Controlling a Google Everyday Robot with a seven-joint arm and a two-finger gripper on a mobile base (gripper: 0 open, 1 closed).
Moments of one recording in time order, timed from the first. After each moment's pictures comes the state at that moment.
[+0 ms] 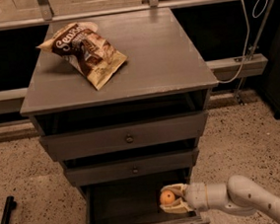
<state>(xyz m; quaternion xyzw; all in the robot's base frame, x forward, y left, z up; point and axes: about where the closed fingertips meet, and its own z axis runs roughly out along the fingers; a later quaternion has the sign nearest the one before) 0.450 -0.073 0.451 -0.50 0.65 0.37 0.44</state>
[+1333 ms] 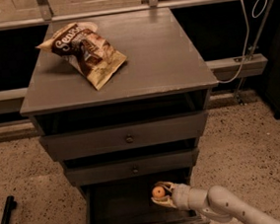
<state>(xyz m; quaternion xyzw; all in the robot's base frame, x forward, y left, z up) 0.522 -0.053 0.344 -0.49 0.66 0.25 0.52</state>
